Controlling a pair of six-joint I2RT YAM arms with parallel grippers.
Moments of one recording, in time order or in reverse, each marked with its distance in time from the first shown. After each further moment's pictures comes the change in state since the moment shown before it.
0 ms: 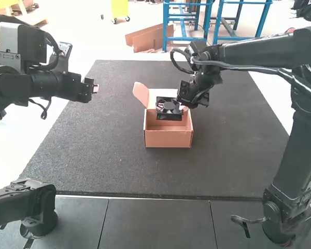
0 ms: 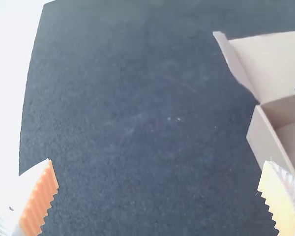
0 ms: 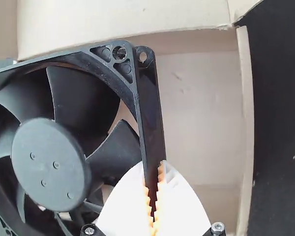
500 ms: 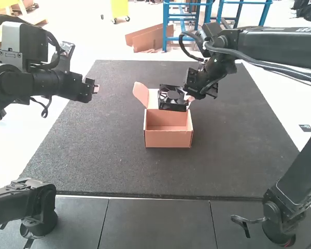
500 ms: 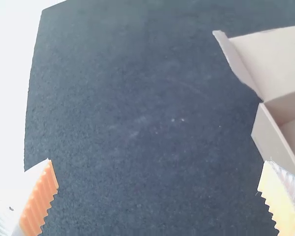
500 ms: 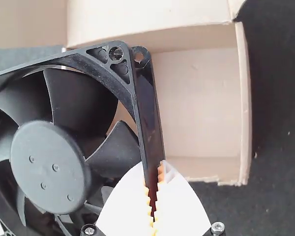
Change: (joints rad) left arm -0.002 0.007 0.003 0.008 0.000 0.046; right arm -0.008 -0.170 0.000 -0.094 -0.021 0.015
